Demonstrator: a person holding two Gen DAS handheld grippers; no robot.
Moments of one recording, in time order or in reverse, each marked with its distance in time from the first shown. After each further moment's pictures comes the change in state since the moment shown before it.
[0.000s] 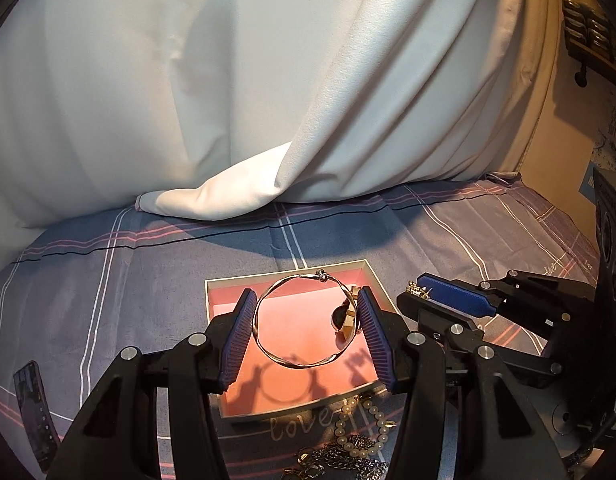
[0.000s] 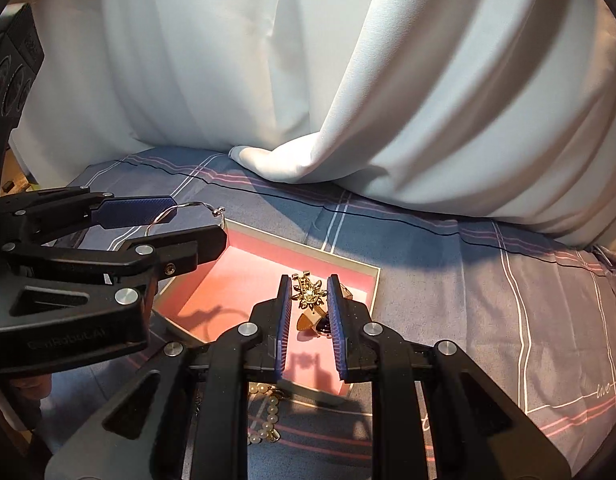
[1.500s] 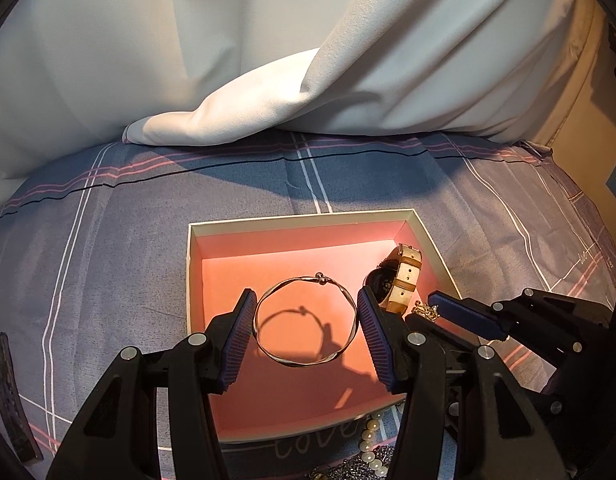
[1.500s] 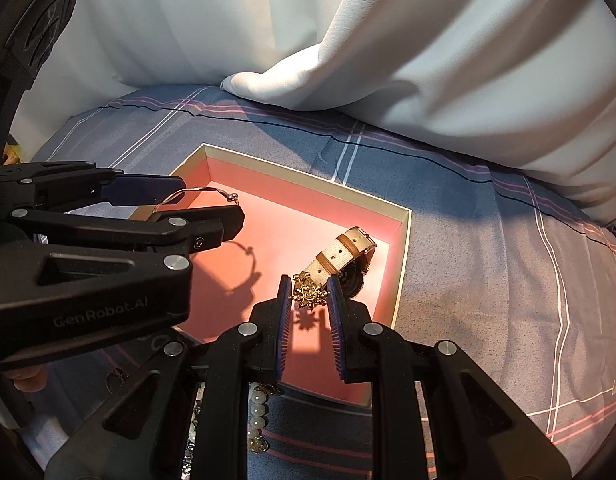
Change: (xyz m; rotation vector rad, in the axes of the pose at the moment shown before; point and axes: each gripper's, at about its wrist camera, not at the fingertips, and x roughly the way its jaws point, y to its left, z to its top) left arm 0.084 0.020 -0.018 -0.067 0.205 0.025; right arm 0.076 -0.003 -0.030 -0.014 0.190 0.007
